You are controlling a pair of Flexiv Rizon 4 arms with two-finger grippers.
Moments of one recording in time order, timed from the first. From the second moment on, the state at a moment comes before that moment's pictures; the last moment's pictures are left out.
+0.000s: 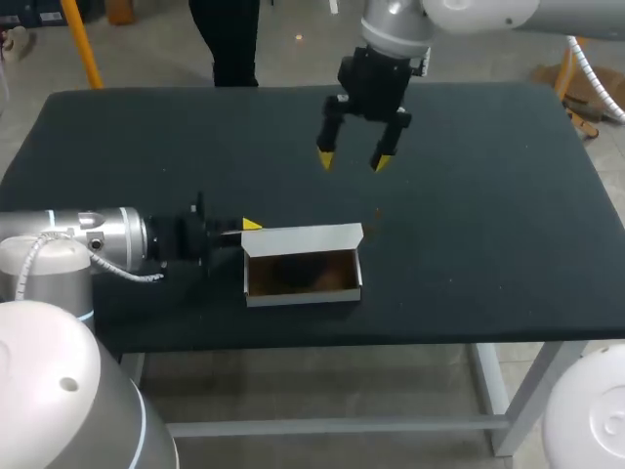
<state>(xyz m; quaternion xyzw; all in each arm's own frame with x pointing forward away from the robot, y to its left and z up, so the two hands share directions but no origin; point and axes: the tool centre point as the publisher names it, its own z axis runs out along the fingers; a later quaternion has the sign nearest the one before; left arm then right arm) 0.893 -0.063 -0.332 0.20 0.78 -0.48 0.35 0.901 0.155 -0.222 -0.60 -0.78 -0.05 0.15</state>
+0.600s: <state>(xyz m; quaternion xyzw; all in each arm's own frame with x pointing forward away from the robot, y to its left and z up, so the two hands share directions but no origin) 0.882 -0.063 -0.339 0.23 0.76 -0.47 0.38 0.890 0.139 -0.244 -0.73 -0.63 0.02 0.25</state>
